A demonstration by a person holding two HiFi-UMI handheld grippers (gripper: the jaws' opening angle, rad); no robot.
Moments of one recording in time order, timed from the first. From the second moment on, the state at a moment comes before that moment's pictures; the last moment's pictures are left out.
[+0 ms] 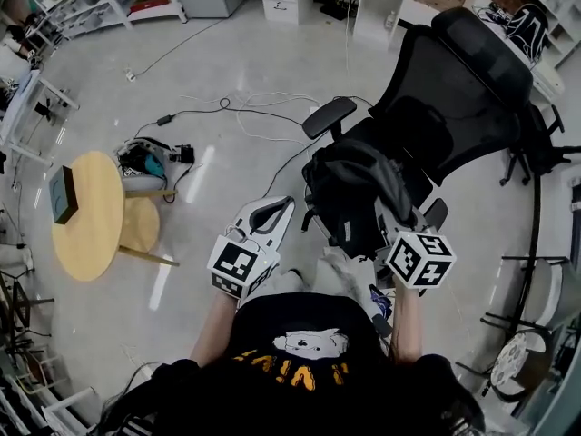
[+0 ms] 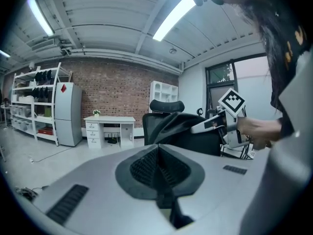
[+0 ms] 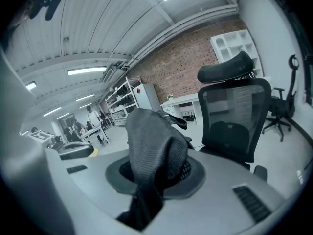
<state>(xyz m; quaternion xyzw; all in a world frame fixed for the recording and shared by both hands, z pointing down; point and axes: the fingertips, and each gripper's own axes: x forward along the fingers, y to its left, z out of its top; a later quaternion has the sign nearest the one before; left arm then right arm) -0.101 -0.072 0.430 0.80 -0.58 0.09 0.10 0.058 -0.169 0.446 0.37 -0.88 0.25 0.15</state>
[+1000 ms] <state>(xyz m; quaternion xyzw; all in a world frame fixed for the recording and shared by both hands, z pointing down) -0.069 -0.017 0.420 0.84 -0.53 0.08 0.09 0.054 -0.095 0.427 0.38 -0.88 0.23 0.15</state>
